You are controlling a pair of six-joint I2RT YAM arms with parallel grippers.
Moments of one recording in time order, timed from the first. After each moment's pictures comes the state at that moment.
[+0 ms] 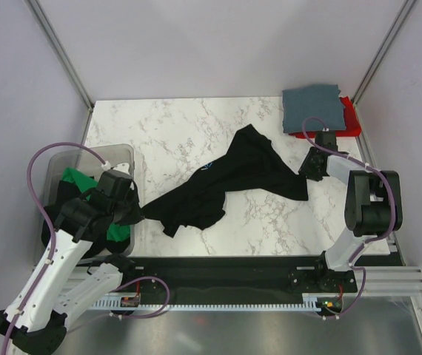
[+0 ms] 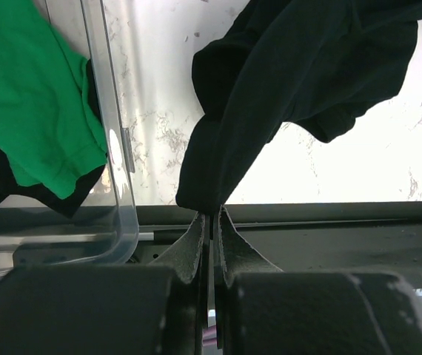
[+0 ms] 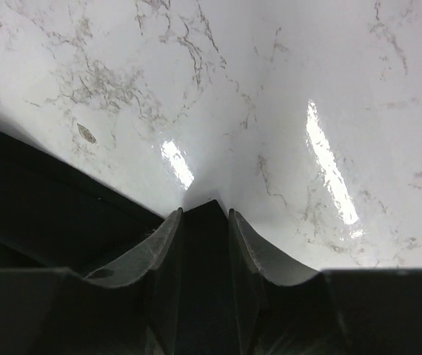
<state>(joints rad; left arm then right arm) -0.47 0.77 1.03 -1.21 -0.15 -0.57 -0.04 1.73 0.99 -0.28 0.05 0.48</state>
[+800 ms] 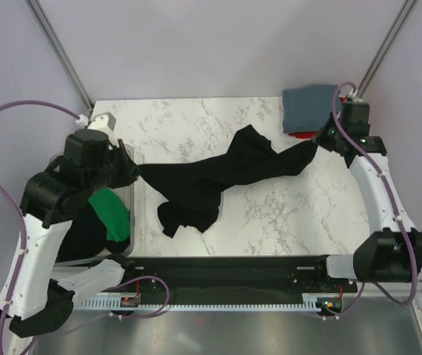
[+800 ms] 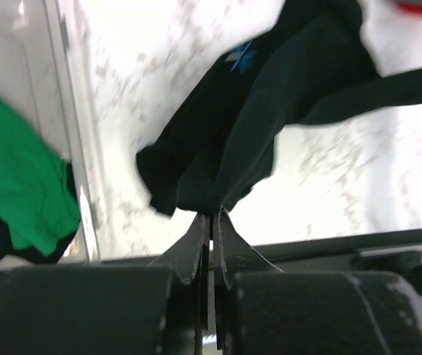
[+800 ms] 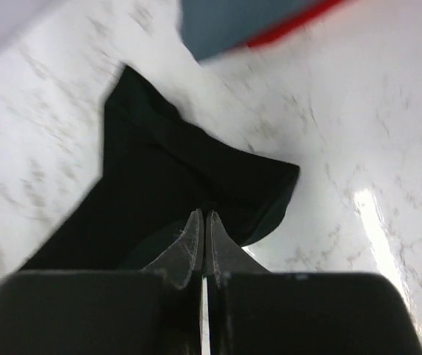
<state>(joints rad) -0.47 0.97 1.53 -1.26 -0.16 -0.56 -0.04 1.38 1.19 -0.56 -0.04 0.50</state>
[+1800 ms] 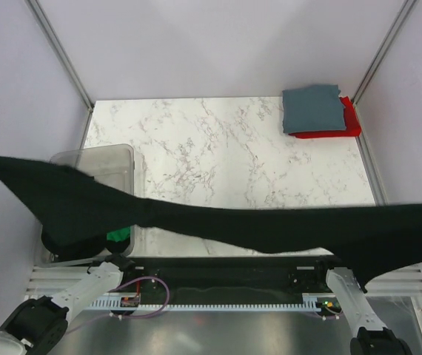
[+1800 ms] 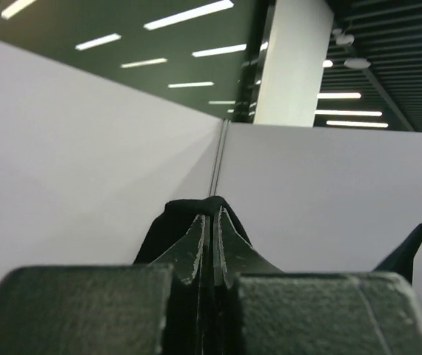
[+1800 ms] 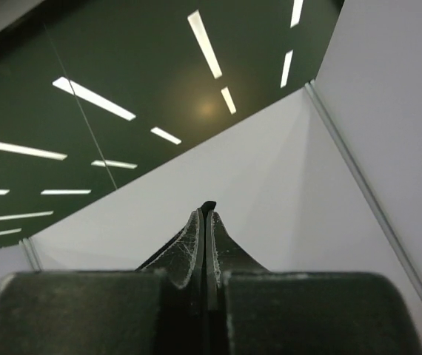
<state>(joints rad) -0.47 0.86 2.31 -0.67 0.11 -0.38 -0.02 0.69 2.19 -0.66 0.21 0.49</state>
